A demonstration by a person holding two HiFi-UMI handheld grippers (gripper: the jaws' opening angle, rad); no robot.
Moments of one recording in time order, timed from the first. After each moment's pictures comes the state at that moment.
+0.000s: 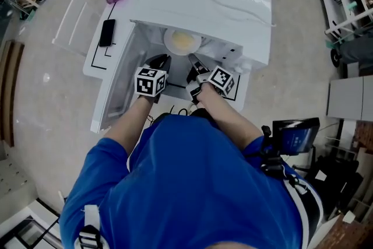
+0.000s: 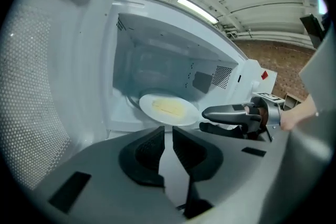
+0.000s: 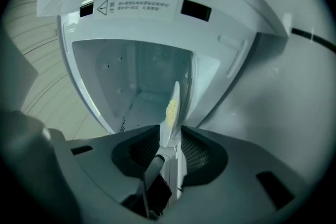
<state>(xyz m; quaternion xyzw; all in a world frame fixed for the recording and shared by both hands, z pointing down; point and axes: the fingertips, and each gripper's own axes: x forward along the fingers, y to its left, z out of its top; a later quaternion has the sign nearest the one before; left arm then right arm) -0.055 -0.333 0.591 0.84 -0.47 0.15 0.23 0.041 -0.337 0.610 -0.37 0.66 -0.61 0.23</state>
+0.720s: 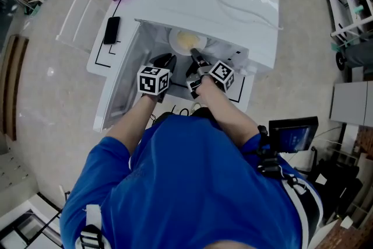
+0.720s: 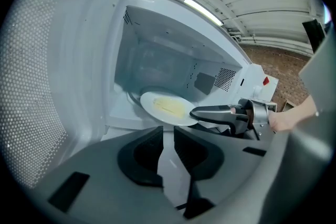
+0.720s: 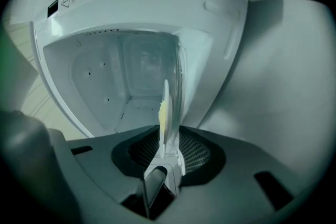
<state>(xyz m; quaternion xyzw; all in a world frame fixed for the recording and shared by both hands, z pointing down) -0.058 -0.336 0.595 0.83 -0.47 0.13 0.26 0.029 -0.359 0.626 -0.38 0.60 -0.65 0.26</state>
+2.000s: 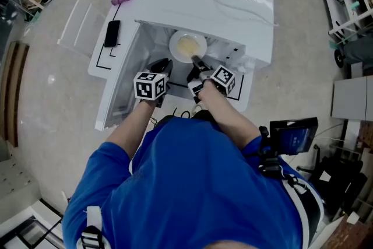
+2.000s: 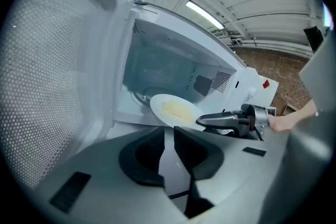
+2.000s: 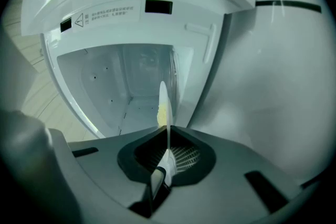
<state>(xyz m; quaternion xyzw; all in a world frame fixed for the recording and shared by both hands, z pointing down) -0.071 -0.317 0.590 0.83 -0.48 0.12 0.27 0.036 -0.335 0.628 -0.38 0.59 -0.67 0.26</state>
